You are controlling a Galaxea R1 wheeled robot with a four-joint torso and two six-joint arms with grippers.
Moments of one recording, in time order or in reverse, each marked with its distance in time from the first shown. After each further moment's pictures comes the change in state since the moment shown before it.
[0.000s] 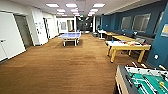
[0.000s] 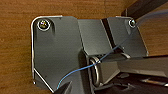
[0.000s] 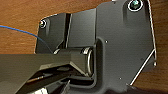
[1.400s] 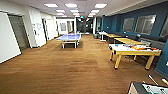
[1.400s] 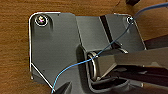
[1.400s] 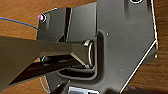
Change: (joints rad) left arm 0.025 0.004 0.000 0.000 0.007 0.000; right arm -0.029 0.009 -0.009 0.000 -0.010 0.000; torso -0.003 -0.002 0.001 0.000
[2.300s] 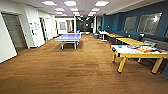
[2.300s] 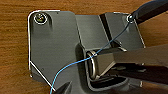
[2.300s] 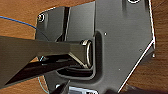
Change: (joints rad) left arm 0.002 0.004 -0.001 0.000 0.001 0.001; right arm 0.004 0.002 -0.010 0.000 -0.001 0.000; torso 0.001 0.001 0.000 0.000
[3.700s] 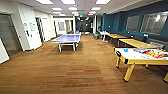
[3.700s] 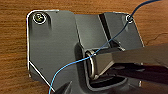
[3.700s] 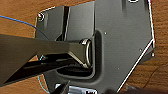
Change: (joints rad) left arm 0.000 0.005 0.001 0.000 0.001 0.000; right arm -0.001 0.000 0.000 0.000 0.000 0.000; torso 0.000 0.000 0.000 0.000
